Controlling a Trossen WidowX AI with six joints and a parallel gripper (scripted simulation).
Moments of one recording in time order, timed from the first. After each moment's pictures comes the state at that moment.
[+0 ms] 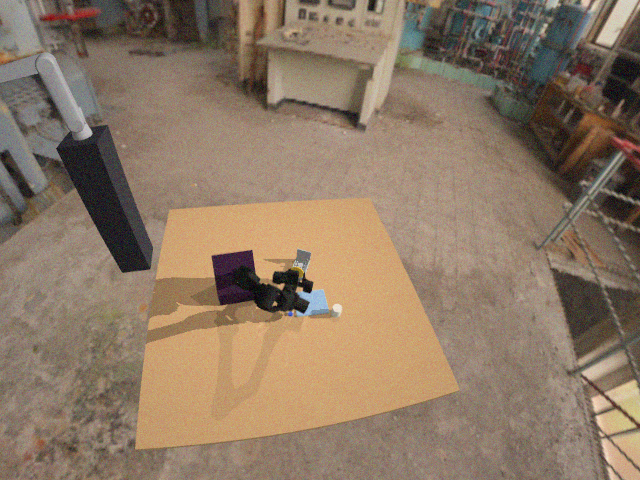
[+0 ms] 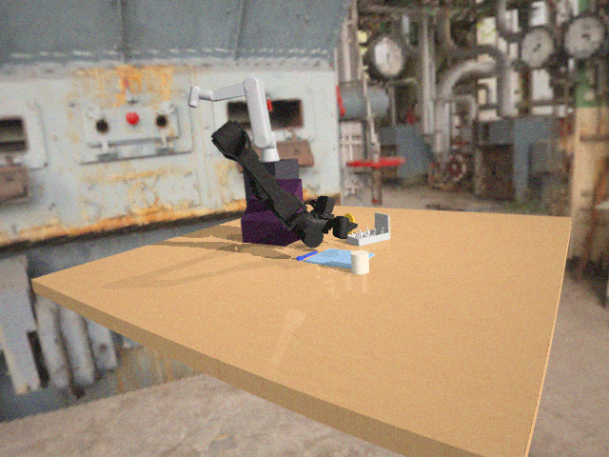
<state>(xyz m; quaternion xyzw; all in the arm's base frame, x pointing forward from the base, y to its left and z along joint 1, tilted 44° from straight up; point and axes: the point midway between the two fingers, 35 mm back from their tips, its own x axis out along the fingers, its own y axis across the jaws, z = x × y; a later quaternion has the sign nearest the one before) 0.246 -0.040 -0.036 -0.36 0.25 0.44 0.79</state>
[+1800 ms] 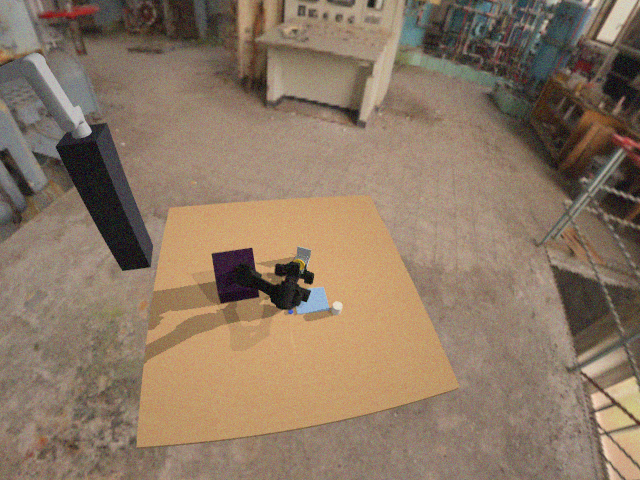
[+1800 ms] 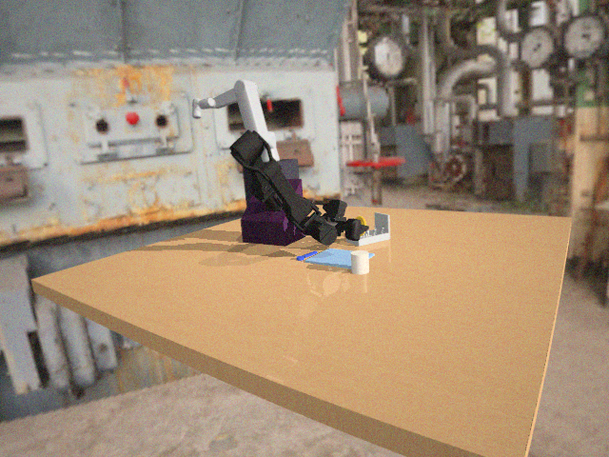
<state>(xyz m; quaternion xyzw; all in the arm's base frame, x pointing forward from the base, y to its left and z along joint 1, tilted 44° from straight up) 0.264 -0.020 -0.079 -0.37 0.24 0.44 0.78</state>
